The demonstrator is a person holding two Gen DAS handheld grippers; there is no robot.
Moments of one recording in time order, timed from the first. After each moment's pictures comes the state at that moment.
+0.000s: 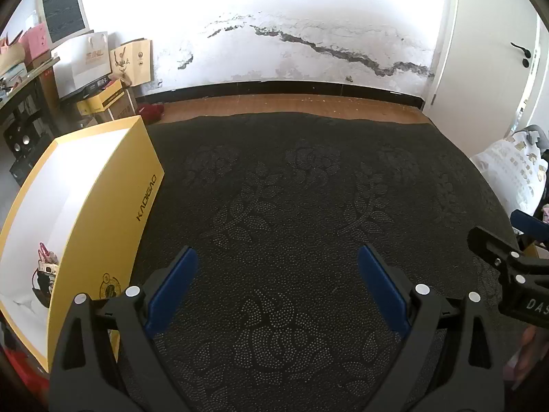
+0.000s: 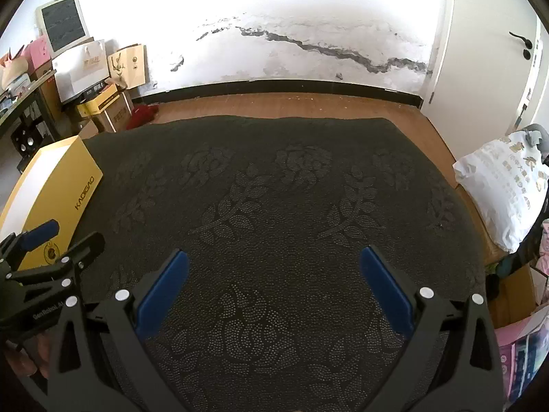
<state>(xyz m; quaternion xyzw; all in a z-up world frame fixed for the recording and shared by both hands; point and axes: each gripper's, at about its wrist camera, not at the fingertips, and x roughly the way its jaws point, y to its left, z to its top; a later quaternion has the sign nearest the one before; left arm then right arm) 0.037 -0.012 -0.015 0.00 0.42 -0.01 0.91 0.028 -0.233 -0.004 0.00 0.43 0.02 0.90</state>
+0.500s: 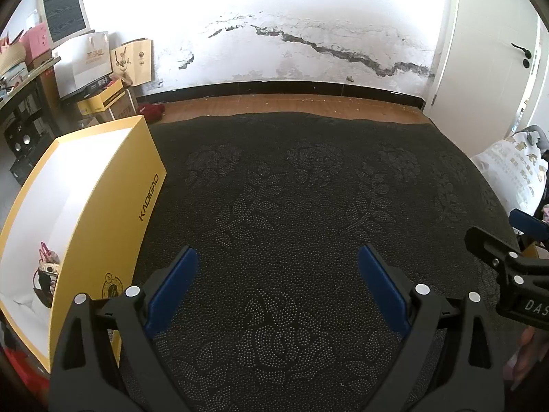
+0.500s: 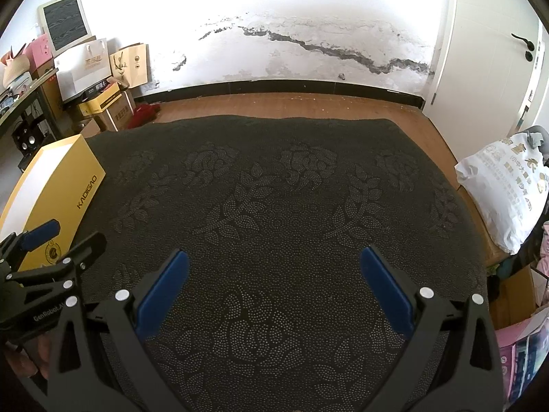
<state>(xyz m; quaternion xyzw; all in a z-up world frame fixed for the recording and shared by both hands) 0.036 -0.009 -0.015 0.00 0.42 -0.01 0.91 0.028 -0.227 -0.004 0.00 0.43 0.03 0.90</state>
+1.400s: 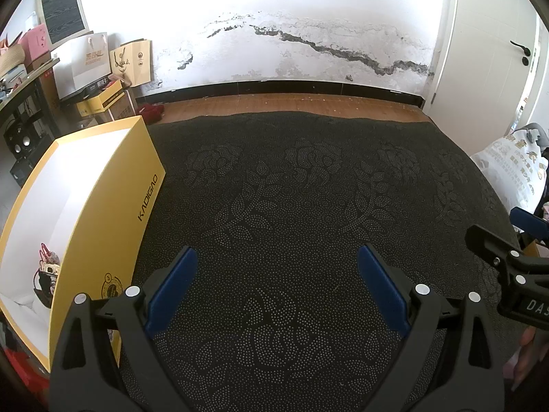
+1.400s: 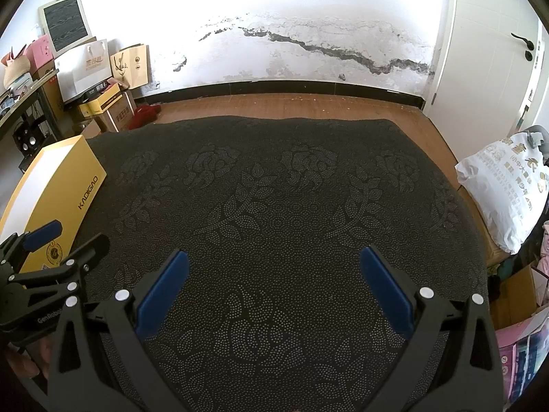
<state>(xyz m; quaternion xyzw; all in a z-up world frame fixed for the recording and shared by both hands) 0.035 -0.011 -0.015 0.01 0.42 -0.01 0.91 0.028 -0.227 -0.002 0.00 0.43 0.03 0.90</state>
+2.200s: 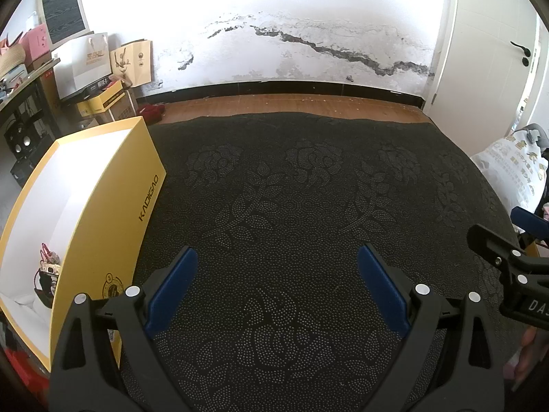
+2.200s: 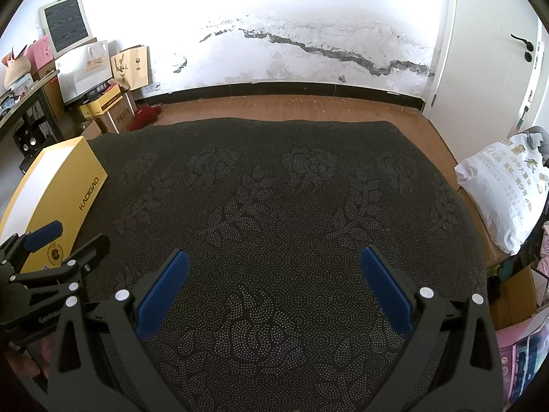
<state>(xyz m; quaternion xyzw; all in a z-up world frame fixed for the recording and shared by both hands) 0.035 -0.010 -0.014 0.00 0.42 -0.01 0.91 0.026 -0.227 -0.001 0.00 0.42 0.03 0.91</state>
